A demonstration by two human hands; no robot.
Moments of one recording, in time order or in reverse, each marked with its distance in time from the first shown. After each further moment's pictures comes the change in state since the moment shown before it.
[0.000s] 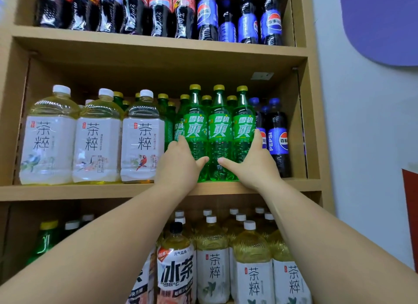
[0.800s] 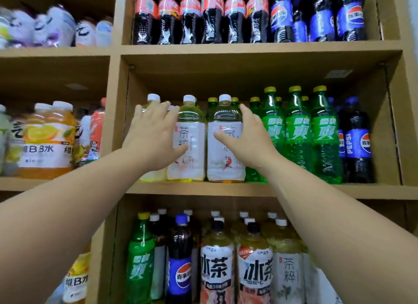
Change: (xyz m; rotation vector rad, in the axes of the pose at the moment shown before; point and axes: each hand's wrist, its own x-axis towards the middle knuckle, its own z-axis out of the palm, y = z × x) left_hand 0.037 -0.168 -0.167 0.654 0.124 0.285; right_hand -0.020 -0.175 0.057 0.348 -0.048 -0.381
